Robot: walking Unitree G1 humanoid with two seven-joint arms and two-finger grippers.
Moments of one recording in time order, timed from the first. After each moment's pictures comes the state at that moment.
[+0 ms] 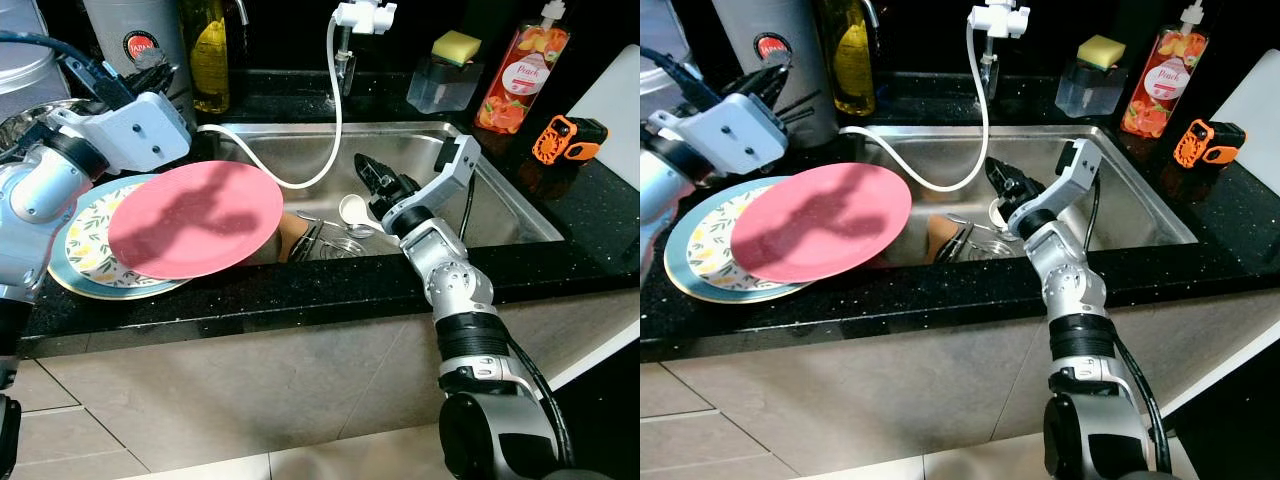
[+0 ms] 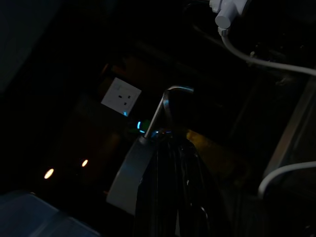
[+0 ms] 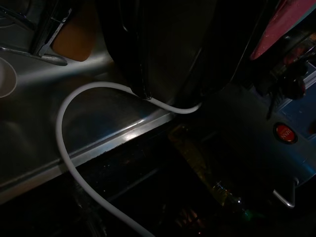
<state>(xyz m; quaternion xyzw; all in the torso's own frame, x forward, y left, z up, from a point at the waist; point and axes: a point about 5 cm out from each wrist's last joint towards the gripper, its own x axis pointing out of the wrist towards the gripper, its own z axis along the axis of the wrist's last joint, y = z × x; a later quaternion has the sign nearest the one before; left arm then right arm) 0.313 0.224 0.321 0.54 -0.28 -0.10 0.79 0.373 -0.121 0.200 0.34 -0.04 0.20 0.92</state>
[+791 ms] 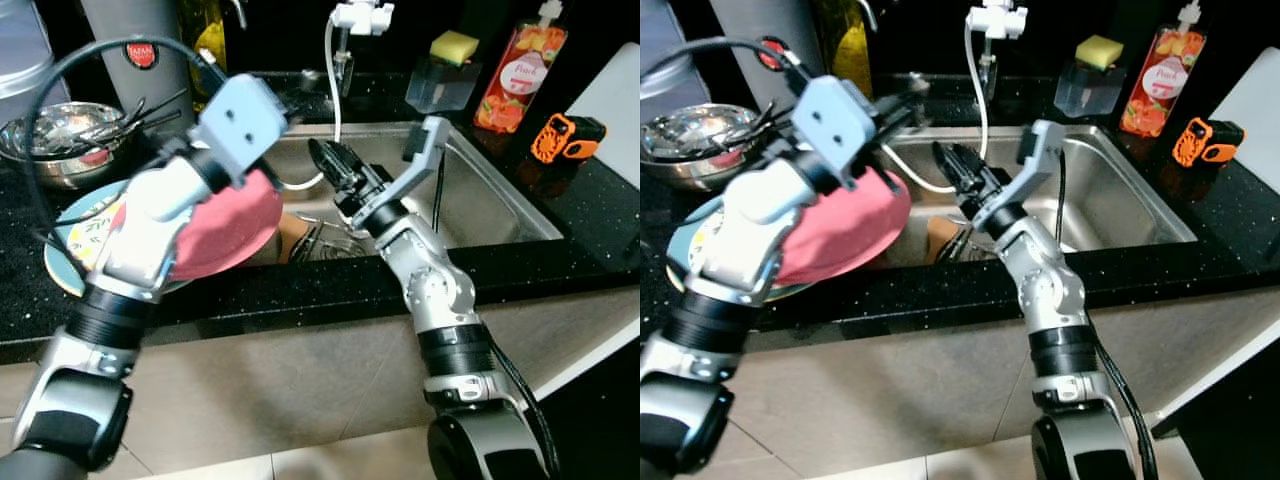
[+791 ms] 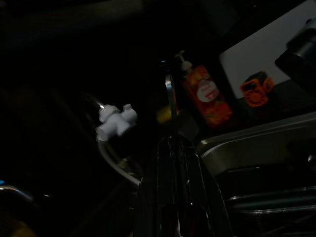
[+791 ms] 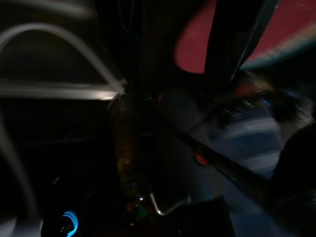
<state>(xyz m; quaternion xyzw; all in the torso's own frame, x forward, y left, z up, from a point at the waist) 0.321 0.108 0.301 0.23 -0.28 -0.35 0.86 0.344 -0.073 0.237 0.12 -0.16 0.32 0.92</state>
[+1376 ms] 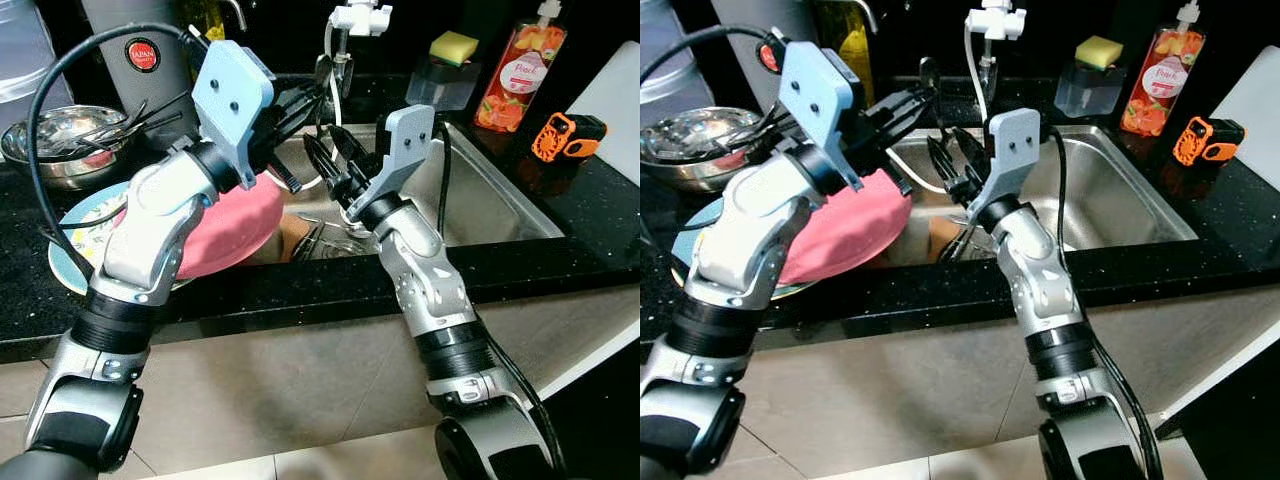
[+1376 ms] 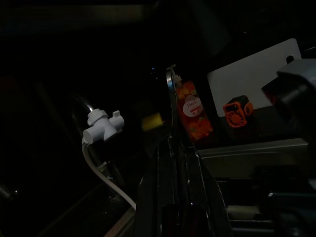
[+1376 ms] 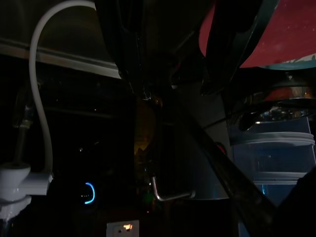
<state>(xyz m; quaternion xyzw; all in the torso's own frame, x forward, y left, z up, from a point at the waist) 0.310 0.103 0.312 0.16 -0.27 -0.38 0.87 0.344 -0.064 0.246 0.06 -0.20 0.28 0.94</state>
